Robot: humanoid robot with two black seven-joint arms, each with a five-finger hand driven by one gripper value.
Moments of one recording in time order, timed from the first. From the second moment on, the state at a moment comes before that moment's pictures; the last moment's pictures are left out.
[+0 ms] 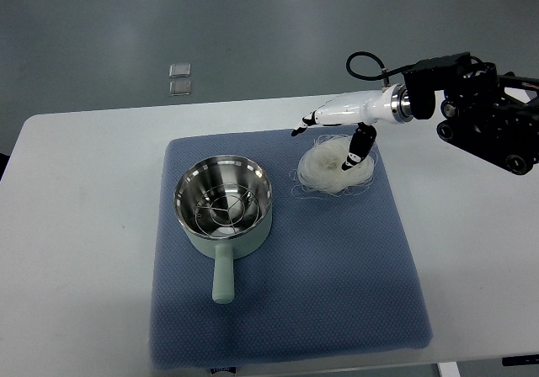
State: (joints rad) left arm -0.06 0.00 -0.09 -0.18 0.00 0.02 -0.01; right arm 1.20 -0.37 0.11 0.95 -1.66 0.31 0.33
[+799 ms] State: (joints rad) left arm -0.06 0.00 -0.09 -0.18 0.00 0.02 -0.01; right arm 1.16 -0.29 -0.02 0.76 -1.74 0.28 0.32
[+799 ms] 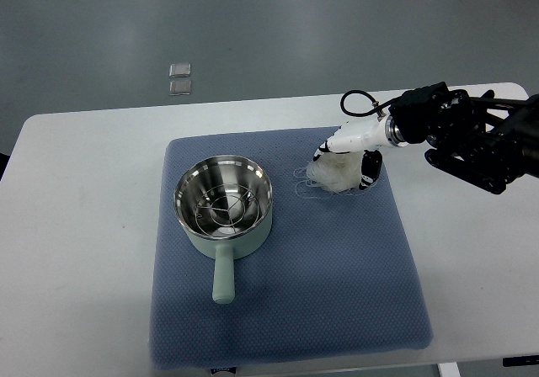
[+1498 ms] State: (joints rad) left arm -0.06 0.00 -0.09 -0.18 0.00 0.02 -0.01; right arm 1.15 -0.28 0.02 0.74 -1.72 0.18 0.28
